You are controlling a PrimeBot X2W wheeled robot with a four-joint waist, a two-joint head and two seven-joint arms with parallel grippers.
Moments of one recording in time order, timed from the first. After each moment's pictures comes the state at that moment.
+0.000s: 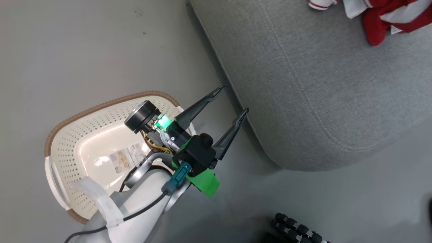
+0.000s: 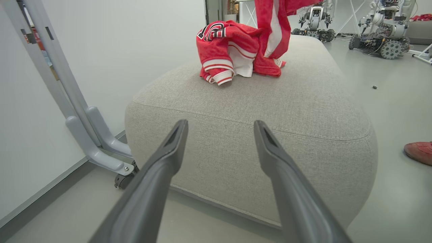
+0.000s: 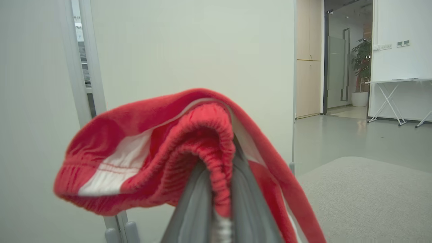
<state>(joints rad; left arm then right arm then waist) -0.53 0.20 -0.70 0.14 -0.03 -0.10 -0.19 -0.81 -0.48 -0.21 0.28 0.66 0.13 -0.26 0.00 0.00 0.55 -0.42</state>
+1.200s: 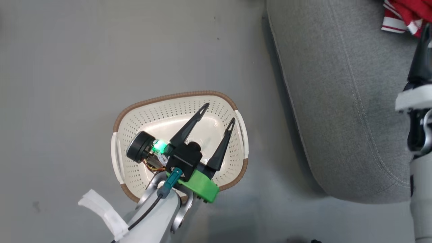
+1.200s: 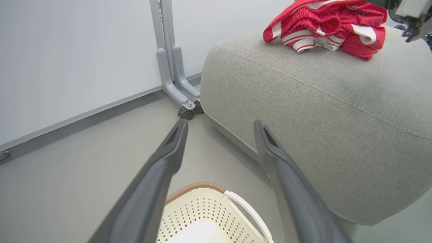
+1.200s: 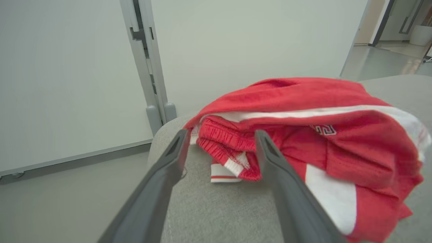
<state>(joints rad) -0.44 0.11 -0.64 0.29 -0.15 0.00 -0.26 -0.59 -0.23 -0.24 0.42 0.23 0.13 -0.26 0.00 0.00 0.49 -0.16</state>
